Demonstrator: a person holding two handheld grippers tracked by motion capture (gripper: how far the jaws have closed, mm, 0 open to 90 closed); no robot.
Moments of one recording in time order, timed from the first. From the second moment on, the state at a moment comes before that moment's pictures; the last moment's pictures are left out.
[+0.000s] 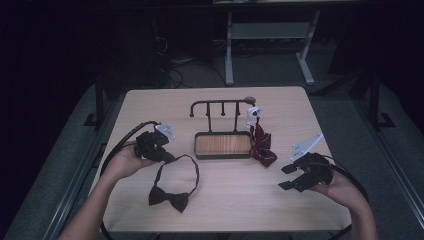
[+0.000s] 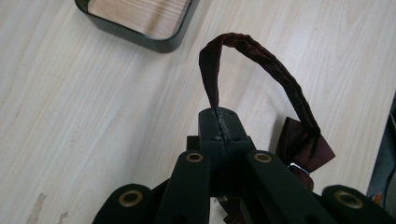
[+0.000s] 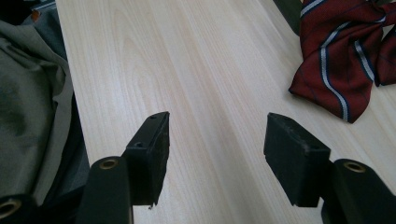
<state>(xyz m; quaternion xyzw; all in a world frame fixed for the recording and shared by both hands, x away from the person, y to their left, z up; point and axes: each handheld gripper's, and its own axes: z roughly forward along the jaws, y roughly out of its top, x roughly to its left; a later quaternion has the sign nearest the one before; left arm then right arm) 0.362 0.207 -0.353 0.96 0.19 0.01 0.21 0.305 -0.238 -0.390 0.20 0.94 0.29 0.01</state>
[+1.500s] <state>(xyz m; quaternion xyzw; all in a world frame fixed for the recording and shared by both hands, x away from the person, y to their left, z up) 0.364 0.204 -0.279 0.96 0.16 0.02 0.24 0.307 -0.240 -0.390 0.20 0.93 0.29 0.01</state>
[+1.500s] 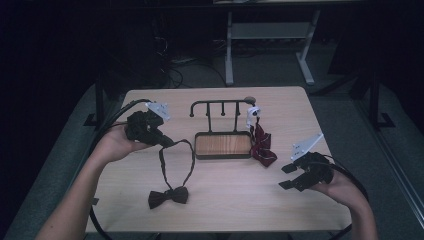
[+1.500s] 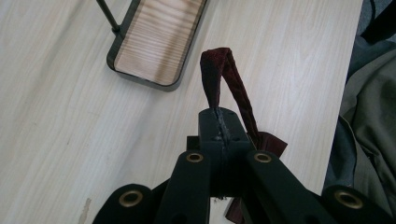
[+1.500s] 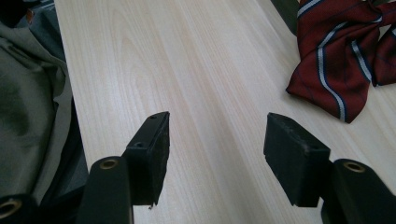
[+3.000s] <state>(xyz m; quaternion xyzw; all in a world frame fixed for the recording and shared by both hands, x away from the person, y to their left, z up) 0.401 0.187 -0.232 0.96 0.16 0.04 0.23 0.308 -0.250 -0.391 0.21 0.93 0.30 0.01</state>
